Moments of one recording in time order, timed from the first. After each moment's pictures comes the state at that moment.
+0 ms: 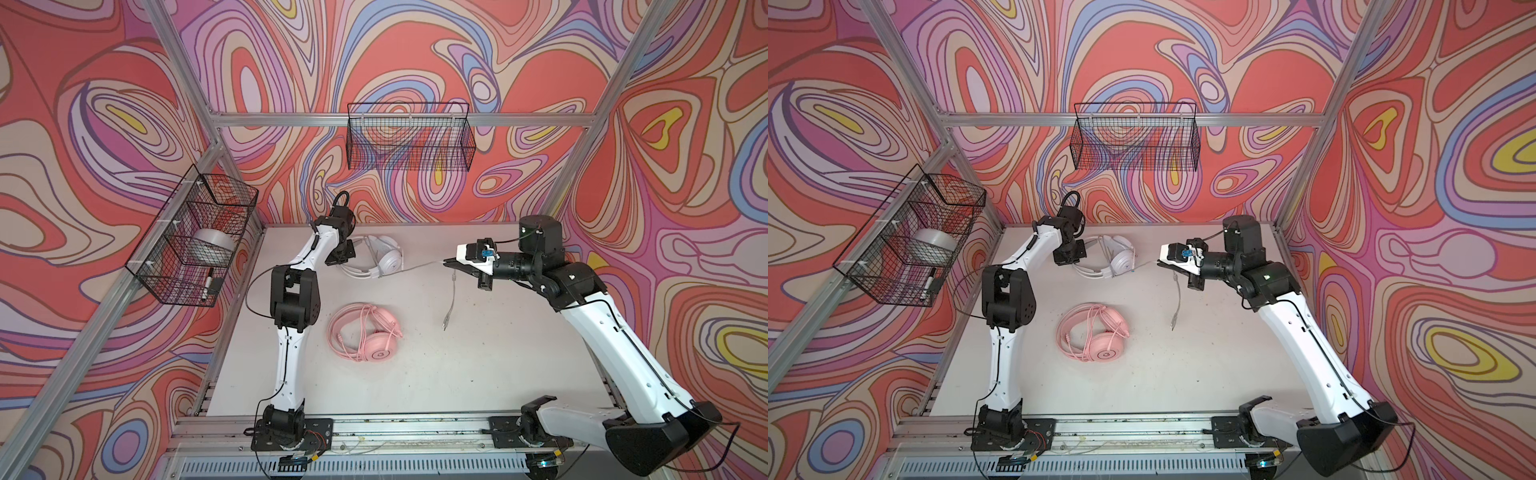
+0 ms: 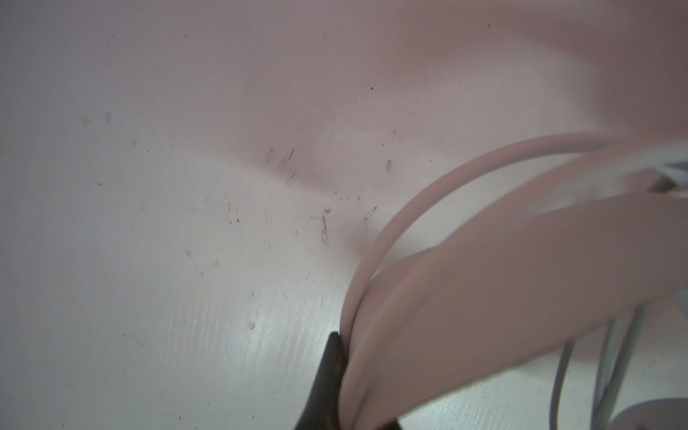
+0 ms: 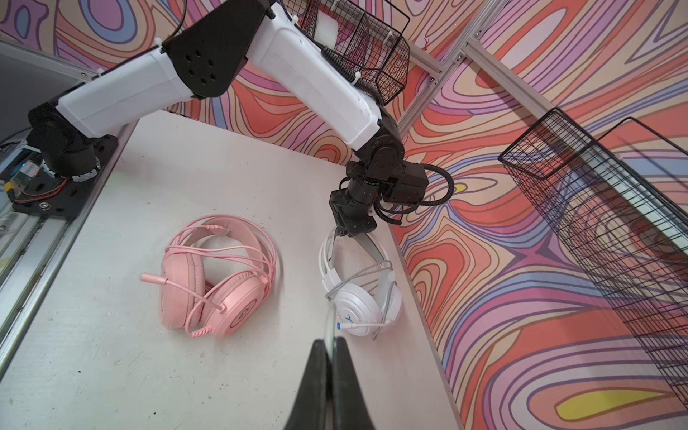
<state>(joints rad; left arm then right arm) -0.20 2.33 2.12 -1.06 -0.14 -0.48 0.33 1.24 1.41 -0.65 -0.81 -0.90</state>
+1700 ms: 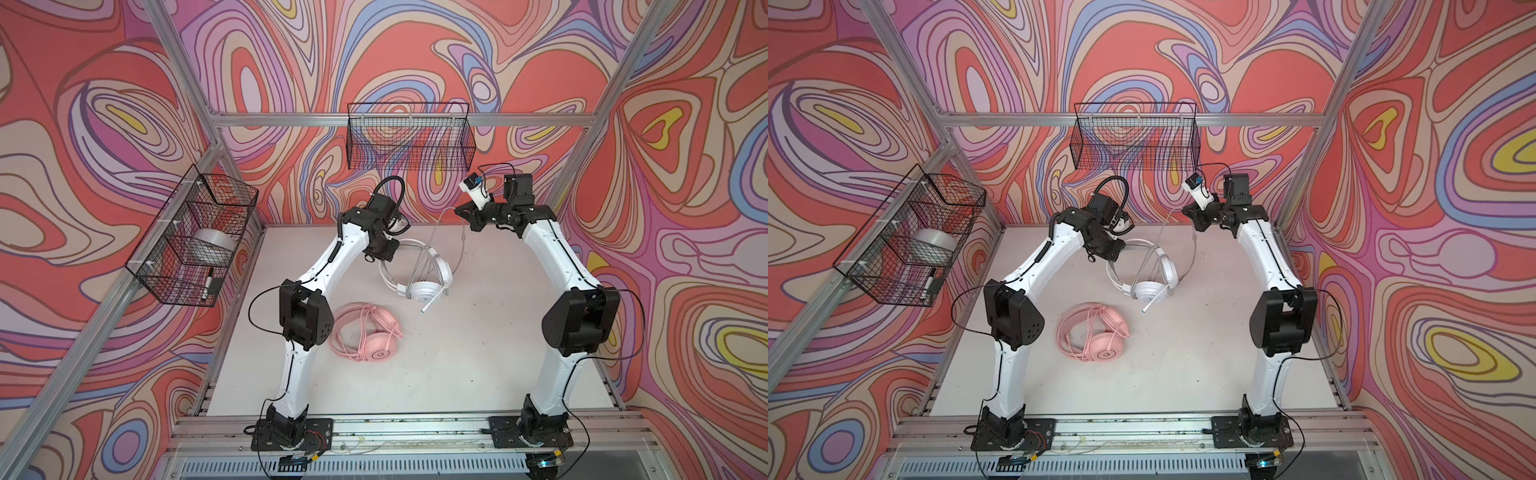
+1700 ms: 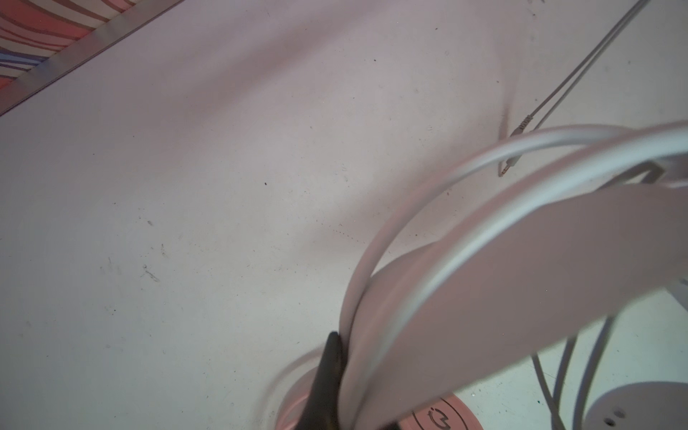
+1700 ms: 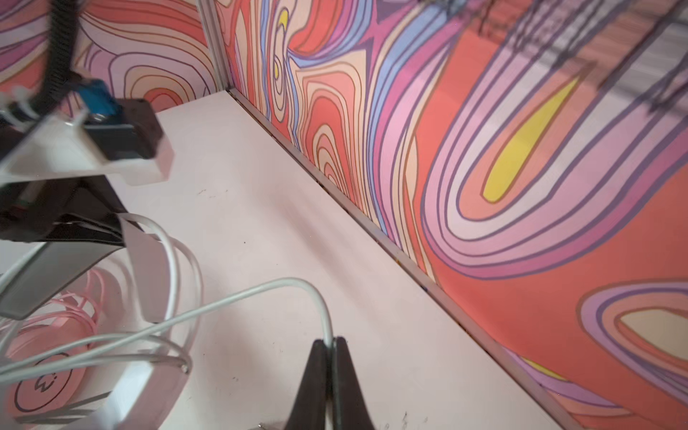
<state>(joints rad) -0.48 2.16 2.22 -1.18 0.06 0.01 0.08 1.96 1.95 -0.61 -0.62 -0.47</state>
